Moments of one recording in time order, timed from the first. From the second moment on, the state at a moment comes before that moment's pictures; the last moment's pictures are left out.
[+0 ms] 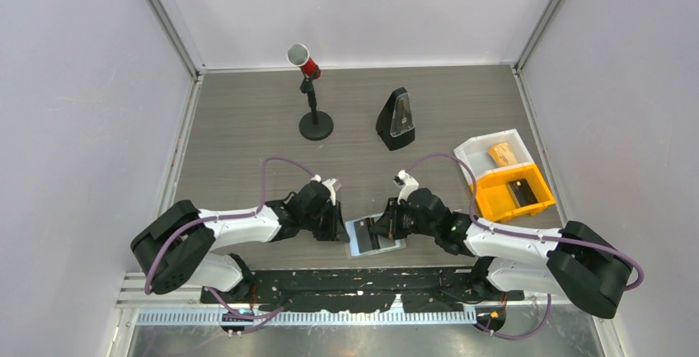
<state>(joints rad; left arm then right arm) -0.87 1.36 0.47 0.02 0.25 -0.83 0.90 1.12 0.30 0.25 -0.15 0.81</state>
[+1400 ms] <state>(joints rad) -0.87 0.90 0.72 -0.42 0.26 -0.64 0.78 0.92 0.59 -0.27 -0.43 0.50</state>
